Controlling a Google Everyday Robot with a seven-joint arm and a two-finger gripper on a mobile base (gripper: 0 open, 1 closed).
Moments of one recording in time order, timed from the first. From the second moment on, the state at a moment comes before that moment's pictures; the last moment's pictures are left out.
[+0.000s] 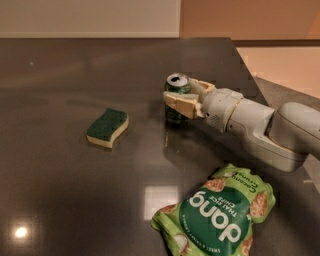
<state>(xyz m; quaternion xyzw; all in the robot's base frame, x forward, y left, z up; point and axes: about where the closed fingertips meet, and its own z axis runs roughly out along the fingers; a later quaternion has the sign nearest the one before) 0.574 -0.052 0.912 -0.31 0.66 0.27 0.63</state>
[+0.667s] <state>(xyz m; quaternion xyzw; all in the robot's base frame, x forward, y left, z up) 0.573 -0.047 0.915 -0.31 0.65 0.28 0.63</state>
